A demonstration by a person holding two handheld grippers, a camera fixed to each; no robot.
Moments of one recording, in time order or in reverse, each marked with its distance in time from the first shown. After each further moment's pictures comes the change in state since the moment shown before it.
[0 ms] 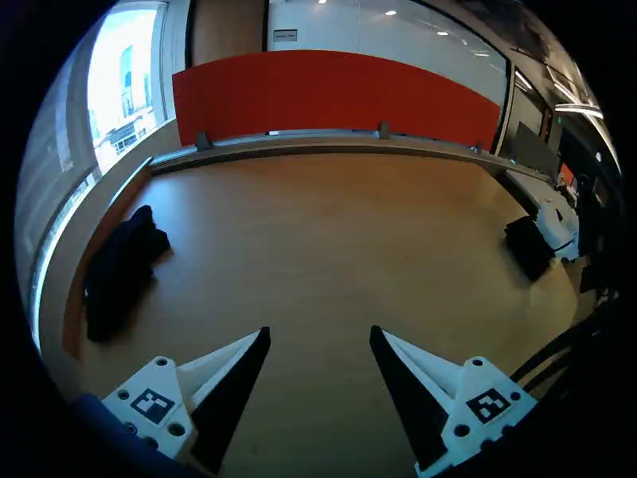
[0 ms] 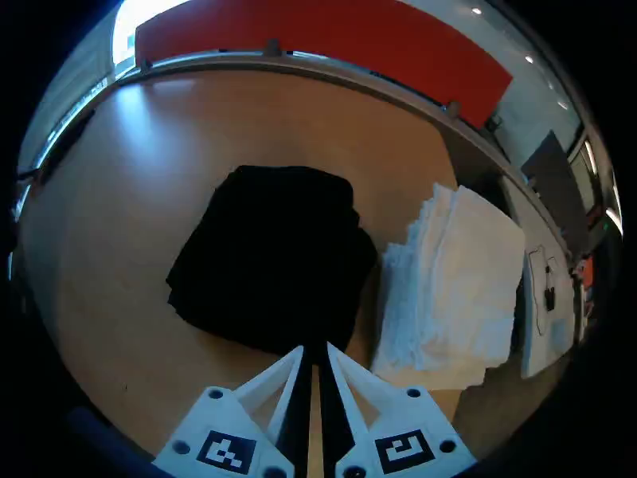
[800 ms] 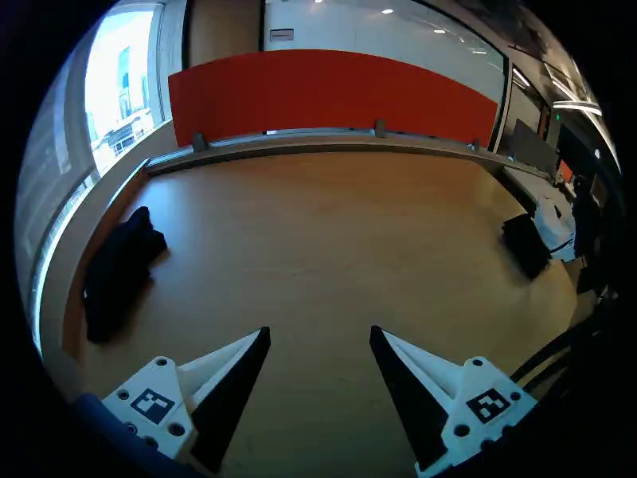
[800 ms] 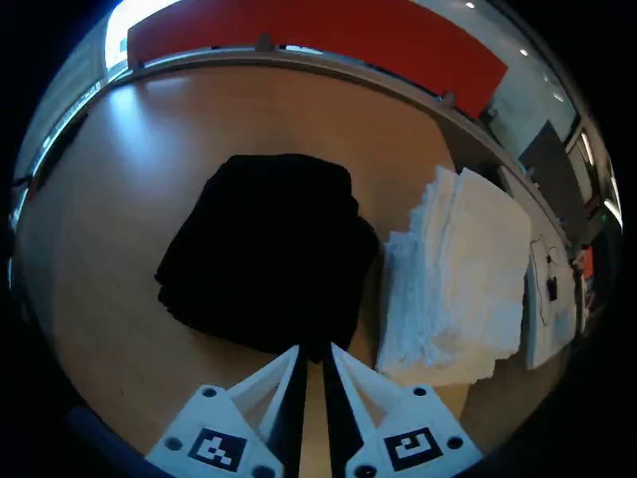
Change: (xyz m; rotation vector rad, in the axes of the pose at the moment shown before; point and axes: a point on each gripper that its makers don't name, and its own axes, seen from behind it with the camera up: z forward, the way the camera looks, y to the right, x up) left arm 0.000 0.008 -0.002 -0.005 -0.004 0.010; right arm -0.007 0.000 0.011 -0.014 -0.009 0.023
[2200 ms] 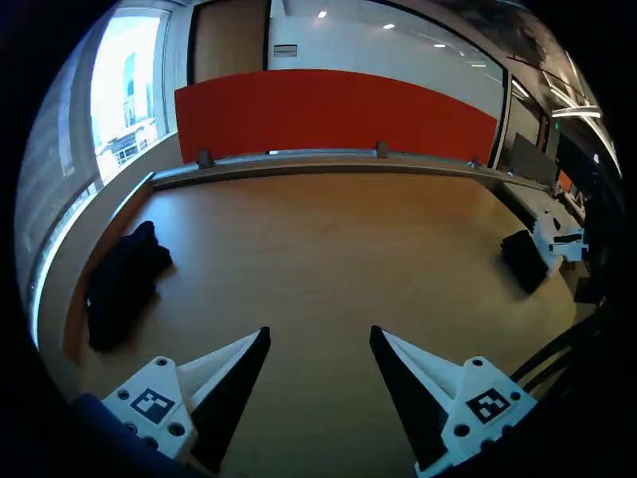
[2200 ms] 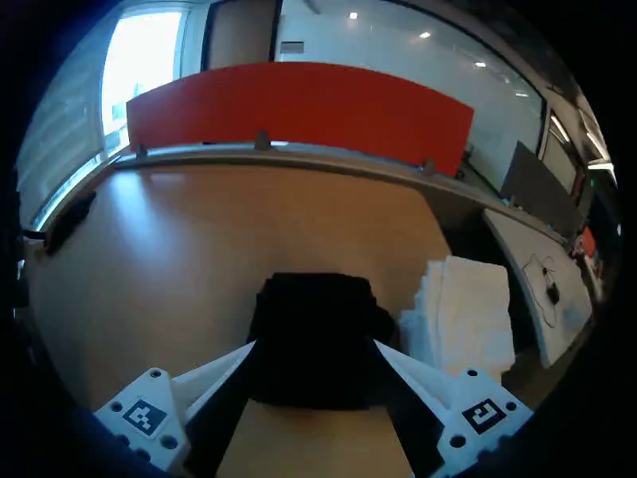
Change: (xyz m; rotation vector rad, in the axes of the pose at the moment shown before) left arm 0.022 -0.004 -0.010 0.004 0.084 -0.012; right arm 0.093 -0.049 -0.066 0.003 0.388 0.150
